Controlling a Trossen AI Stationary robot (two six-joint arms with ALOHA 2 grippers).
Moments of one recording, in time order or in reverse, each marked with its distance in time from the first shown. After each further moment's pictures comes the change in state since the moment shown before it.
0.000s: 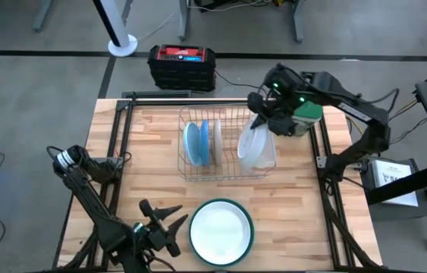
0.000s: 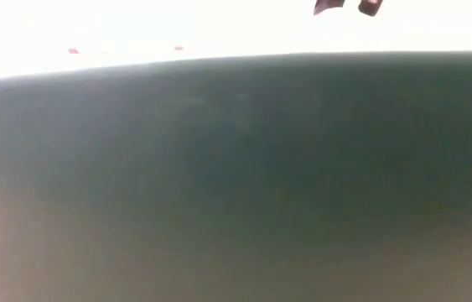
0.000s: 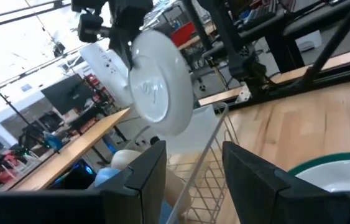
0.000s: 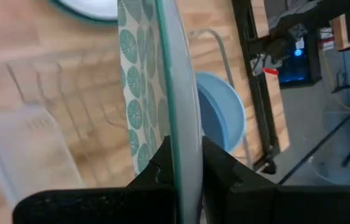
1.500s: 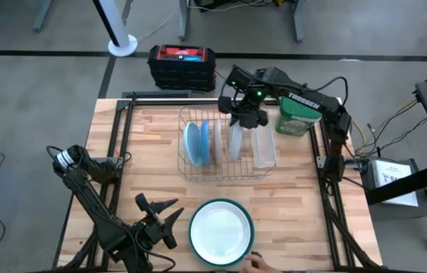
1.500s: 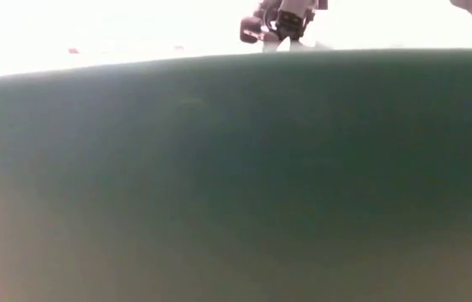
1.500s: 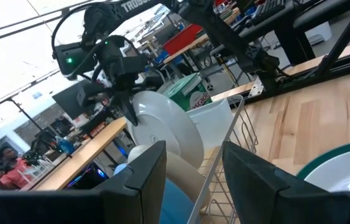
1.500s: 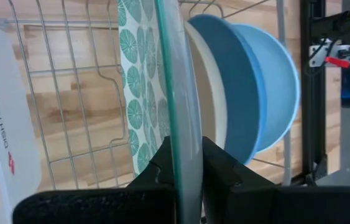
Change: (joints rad) left arm 0.000 -0.003 -0.002 -0.343 -0.021 -0.294; right arm -0.086 0.413 0.214 -0.054 0.004 -0.270
